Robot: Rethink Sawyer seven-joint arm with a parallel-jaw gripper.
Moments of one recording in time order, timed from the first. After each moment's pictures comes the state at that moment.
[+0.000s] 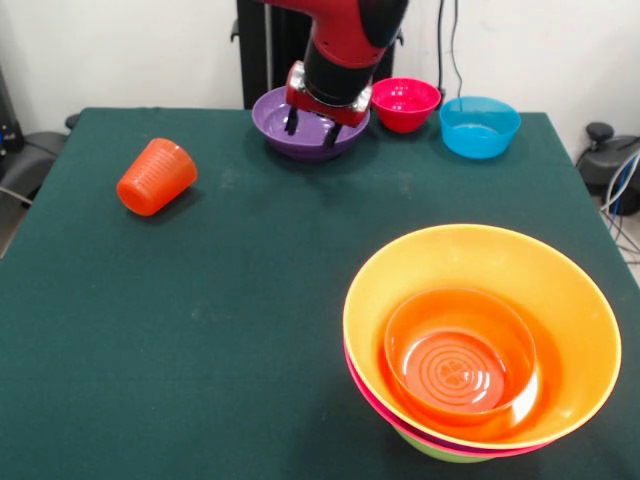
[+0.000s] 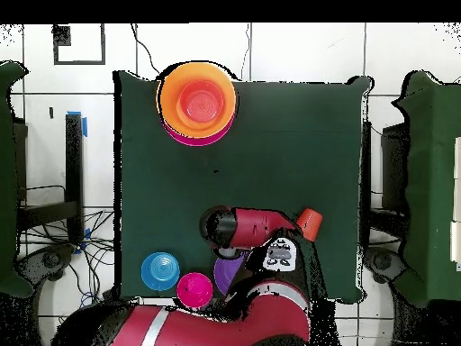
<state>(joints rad) -0.11 -0.45 -0.20 1.76 -0.18 0.61 1.91</state>
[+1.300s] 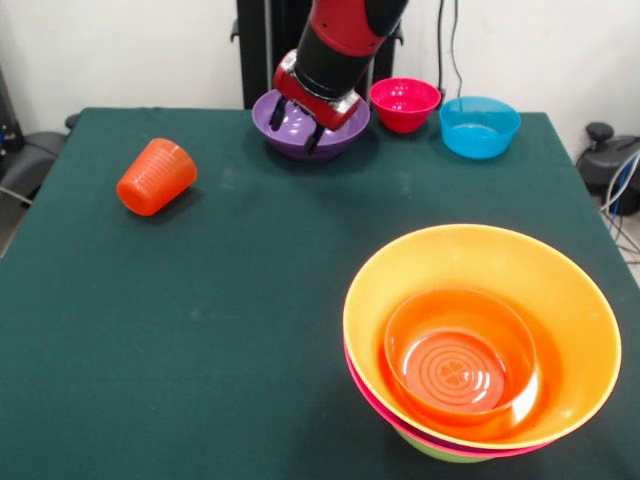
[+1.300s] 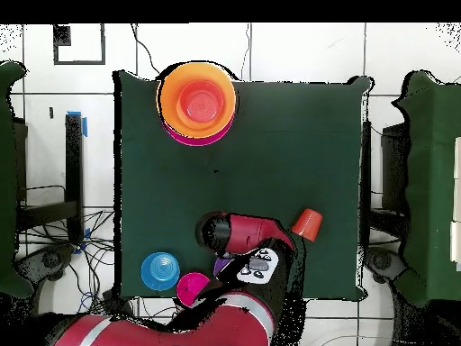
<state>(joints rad) 0.03 -0.41 -0.38 1.76 -0.05 0.45 2.21</state>
